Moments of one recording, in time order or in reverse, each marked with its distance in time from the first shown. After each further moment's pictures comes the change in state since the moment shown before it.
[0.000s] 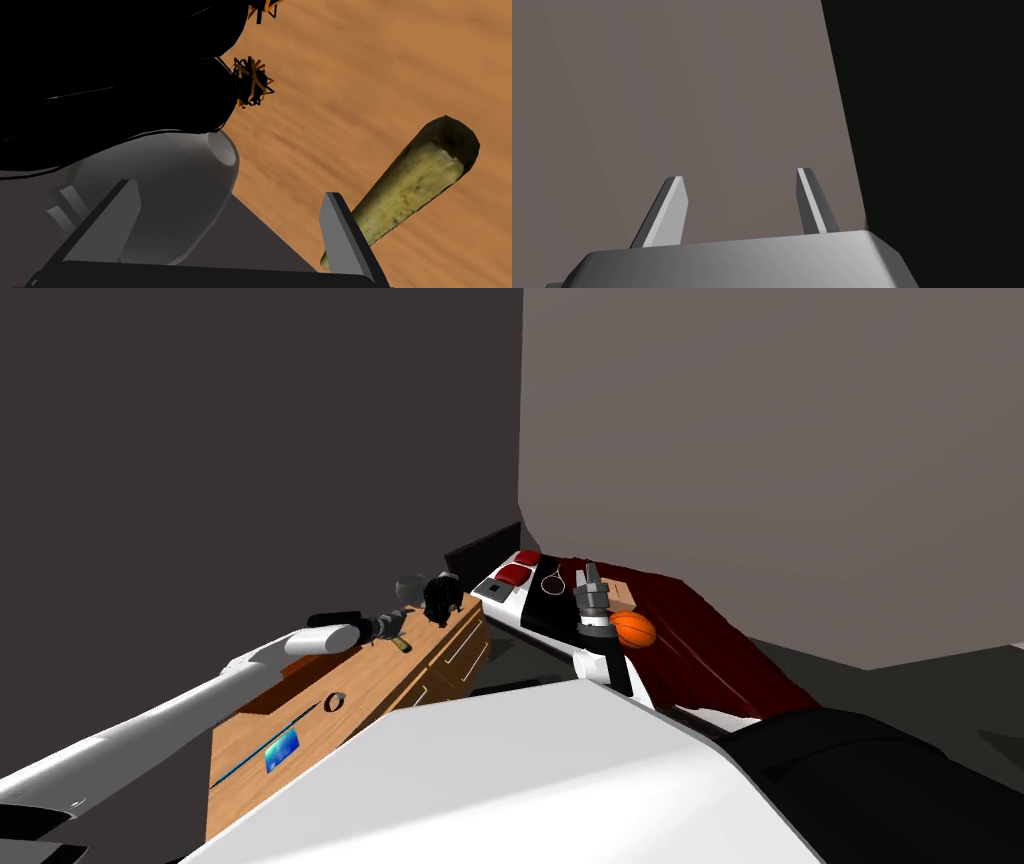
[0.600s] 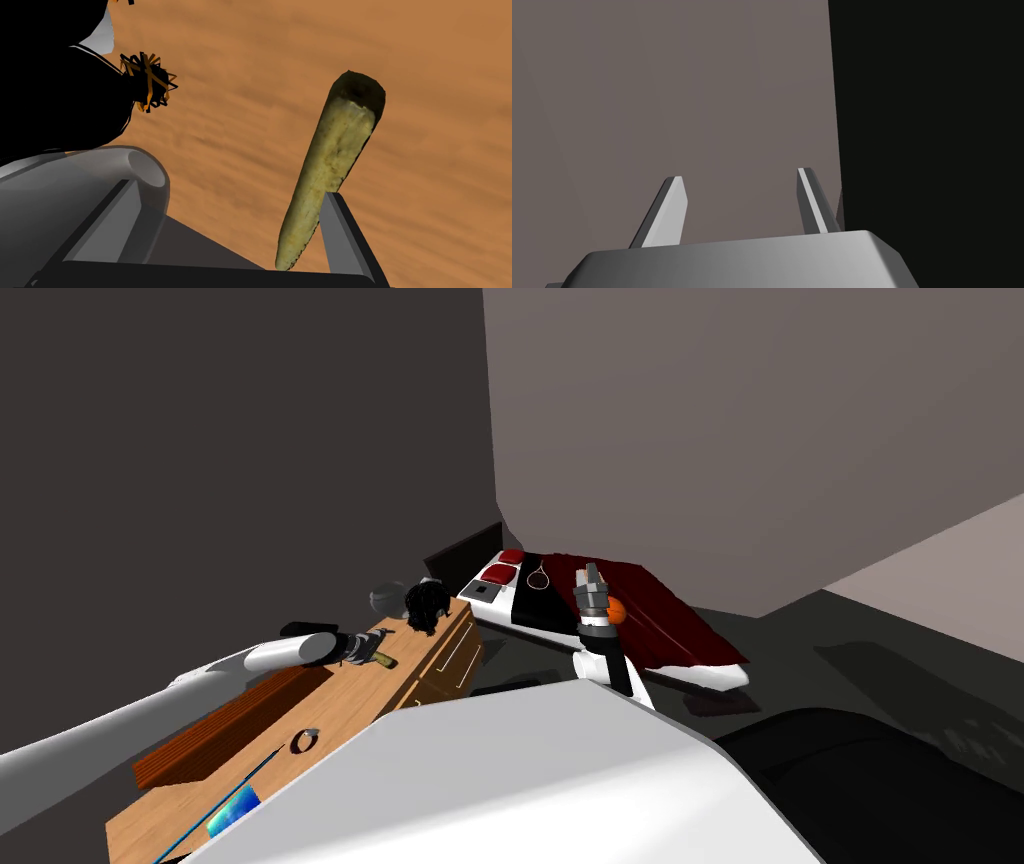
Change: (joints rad) left arm -0.013 0.108 -0.128 0.155 0.181 0.131 -0.099; right arm 0.000 0.000 0.000 0.000 0.000 0.000 0.000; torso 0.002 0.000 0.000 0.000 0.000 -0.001
